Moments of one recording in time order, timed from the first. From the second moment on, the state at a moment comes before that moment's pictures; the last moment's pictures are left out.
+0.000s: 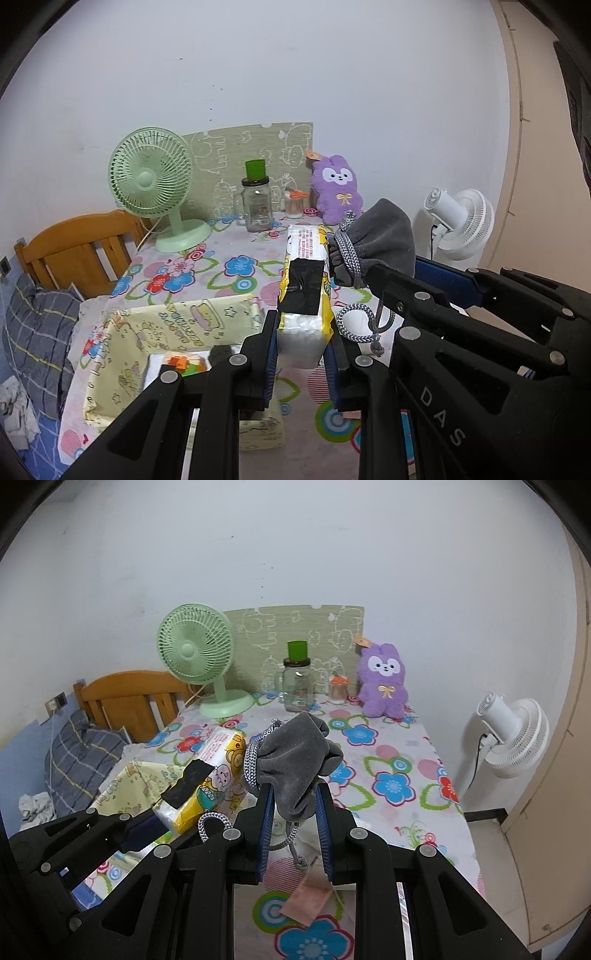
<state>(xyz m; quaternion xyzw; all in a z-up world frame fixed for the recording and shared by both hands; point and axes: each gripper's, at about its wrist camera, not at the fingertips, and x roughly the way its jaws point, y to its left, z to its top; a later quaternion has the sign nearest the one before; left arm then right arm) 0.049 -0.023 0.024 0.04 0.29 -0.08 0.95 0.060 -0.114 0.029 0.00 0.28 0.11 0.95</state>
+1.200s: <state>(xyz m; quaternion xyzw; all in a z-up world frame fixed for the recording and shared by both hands) 0.080 0.084 -0.009 0.01 0.34 0.01 0.94 0.103 -0.001 0.001 -0.04 0.32 0.21 0.92</state>
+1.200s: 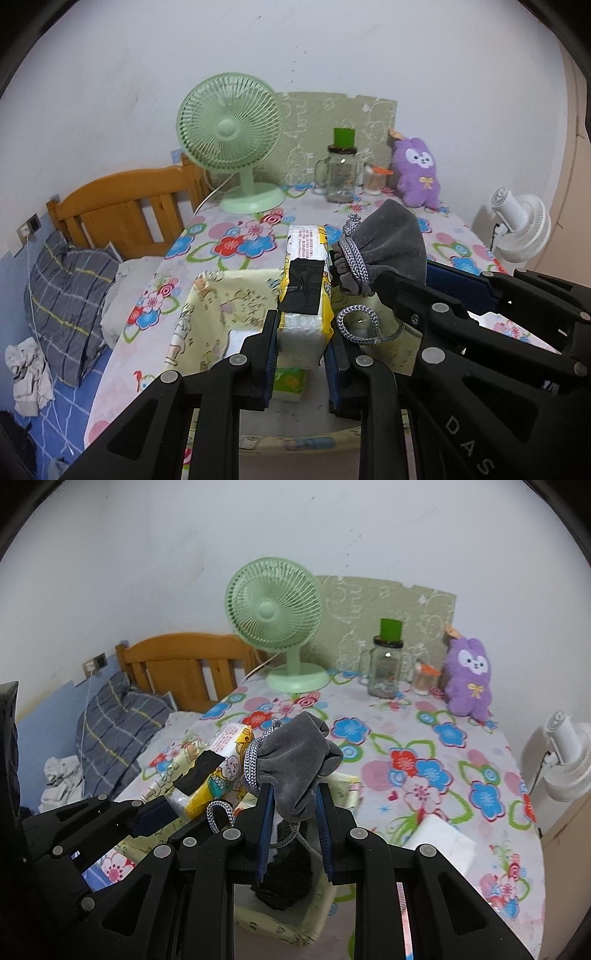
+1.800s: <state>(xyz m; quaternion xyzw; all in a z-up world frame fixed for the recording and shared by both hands) 0.097 0.118 -0.043 -0.02 0.39 0.04 0.92 0.128 0.039 -0.034 -0.06 0.38 0.25 0.89</state>
